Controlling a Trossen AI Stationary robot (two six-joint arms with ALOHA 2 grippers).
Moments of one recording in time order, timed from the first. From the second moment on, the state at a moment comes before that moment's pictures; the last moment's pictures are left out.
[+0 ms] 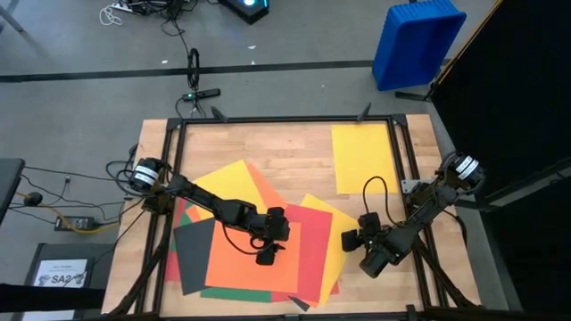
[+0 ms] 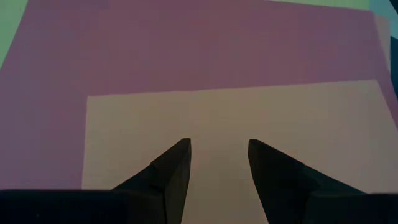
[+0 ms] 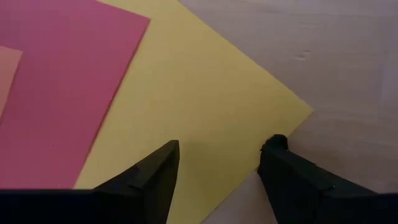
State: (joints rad) left arm -0.29 1.83 1.03 -0.01 0.03 -0.14; right arm 0.79 1.65 0.76 -0.63 0.55 2.20
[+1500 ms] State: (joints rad) left arm -0.26 1.62 1.14 -0.49 -0.23 -0.07; right arm 0.54 1.58 0.85 -0.43 0.66 1.52
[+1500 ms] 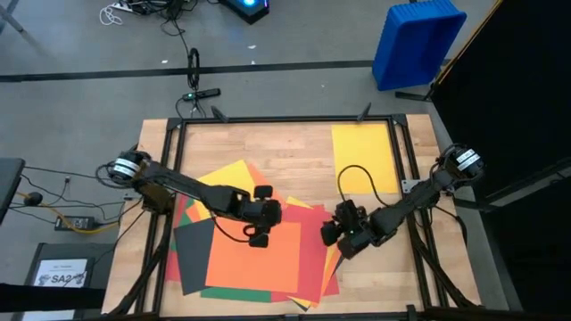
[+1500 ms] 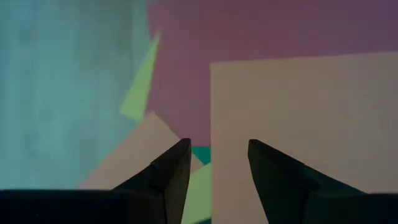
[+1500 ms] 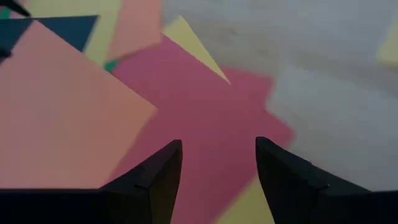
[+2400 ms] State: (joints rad) left arm 0.22 1.08 0.59 -0.38 -0.06 -0.24; right arm 0.10 1.65 0.93 0.01 0.34 0.71
